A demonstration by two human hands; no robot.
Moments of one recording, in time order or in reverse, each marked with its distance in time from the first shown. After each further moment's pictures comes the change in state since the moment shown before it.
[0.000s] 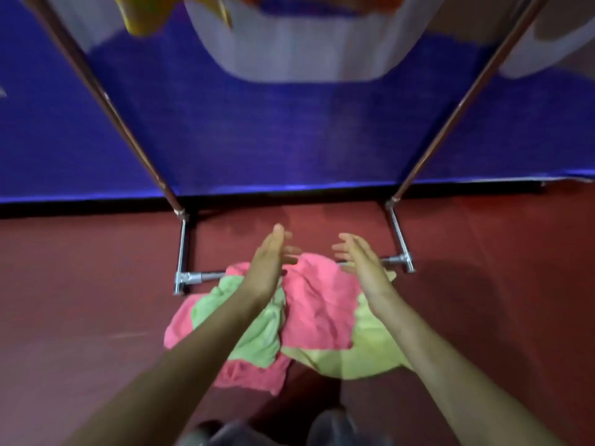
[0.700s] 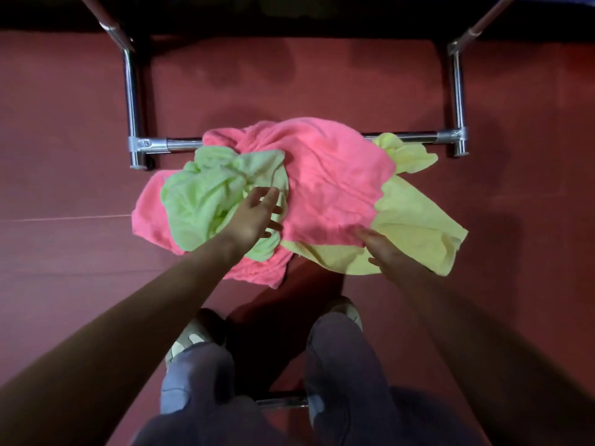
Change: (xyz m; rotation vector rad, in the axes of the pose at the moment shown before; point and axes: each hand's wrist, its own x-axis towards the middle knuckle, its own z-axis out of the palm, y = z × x) left_hand 0.072 -0.160 -0.028 0.138 -0.022 -0.358; right_hand 0.021 0.206 -0.017 -0.363 -0.115 0.641
